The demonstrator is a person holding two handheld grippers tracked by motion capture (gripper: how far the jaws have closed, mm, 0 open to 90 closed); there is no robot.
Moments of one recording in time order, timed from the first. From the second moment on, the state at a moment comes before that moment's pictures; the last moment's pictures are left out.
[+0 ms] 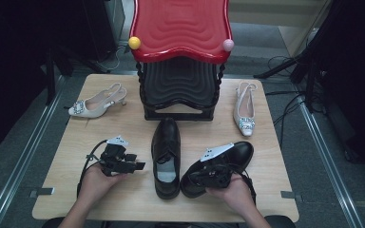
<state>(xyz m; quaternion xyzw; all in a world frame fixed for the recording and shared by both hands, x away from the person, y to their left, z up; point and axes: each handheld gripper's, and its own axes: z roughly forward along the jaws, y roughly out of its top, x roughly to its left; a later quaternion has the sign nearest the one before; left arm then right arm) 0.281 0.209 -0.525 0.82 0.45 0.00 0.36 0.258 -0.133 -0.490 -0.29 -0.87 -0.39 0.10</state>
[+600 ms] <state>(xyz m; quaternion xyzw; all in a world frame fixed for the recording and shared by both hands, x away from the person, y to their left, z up) 0.287 0.205 -0.525 0.82 0.44 0.00 0.36 0.262 -0.201 -0.458 -0.35 -0.83 -0.44 0.02</state>
